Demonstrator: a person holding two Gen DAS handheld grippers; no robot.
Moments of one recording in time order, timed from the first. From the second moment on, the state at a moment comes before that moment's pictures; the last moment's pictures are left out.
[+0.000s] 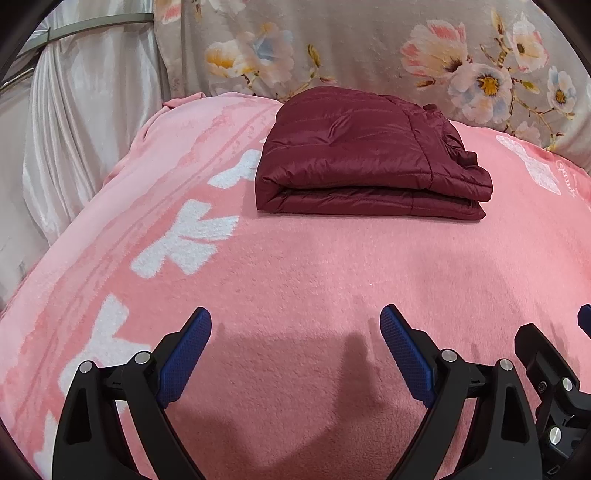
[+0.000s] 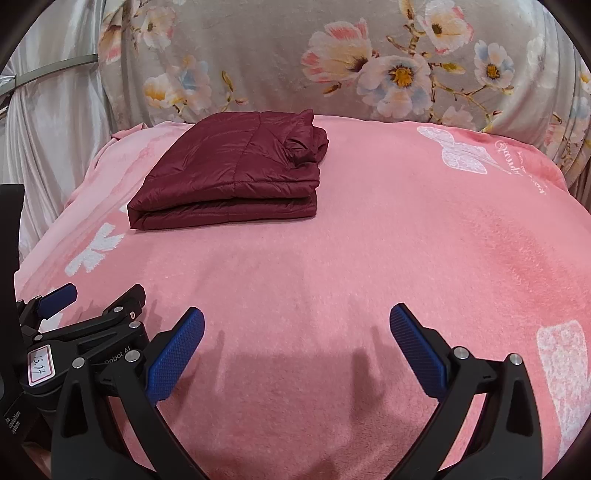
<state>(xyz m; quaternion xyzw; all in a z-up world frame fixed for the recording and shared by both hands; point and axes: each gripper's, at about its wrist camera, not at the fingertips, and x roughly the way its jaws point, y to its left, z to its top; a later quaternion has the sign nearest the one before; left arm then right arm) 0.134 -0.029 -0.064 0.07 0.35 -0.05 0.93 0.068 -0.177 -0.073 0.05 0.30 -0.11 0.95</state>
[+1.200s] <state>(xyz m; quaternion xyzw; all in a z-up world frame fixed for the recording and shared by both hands) 0.129 -0.028 -0.062 0.08 0.34 -0.02 0.94 0.069 -0.179 -0.074 0.04 0.31 -0.14 0.94</state>
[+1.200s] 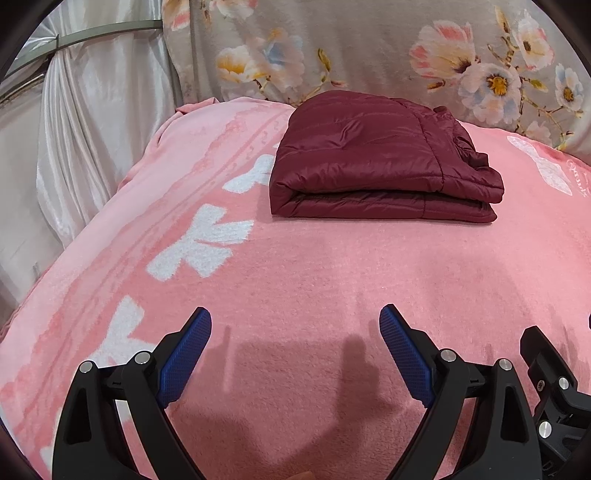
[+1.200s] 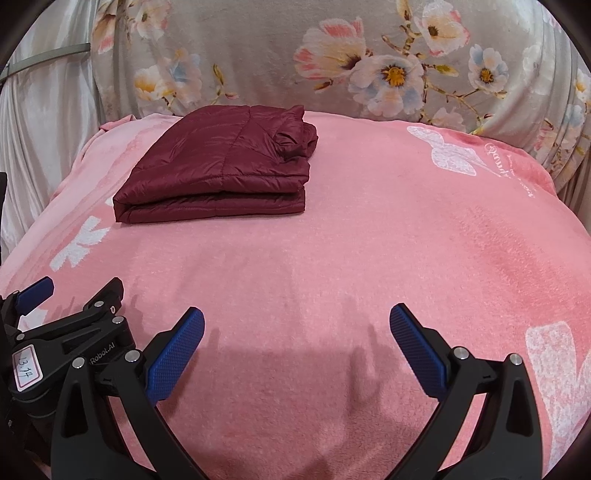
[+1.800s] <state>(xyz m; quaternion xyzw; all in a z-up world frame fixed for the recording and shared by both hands) 0.130 -0.028 -0.064 0.07 0.34 -0.03 0.94 0.070 -0.180 -0.074 0.04 0.31 -0.13 0.94</state>
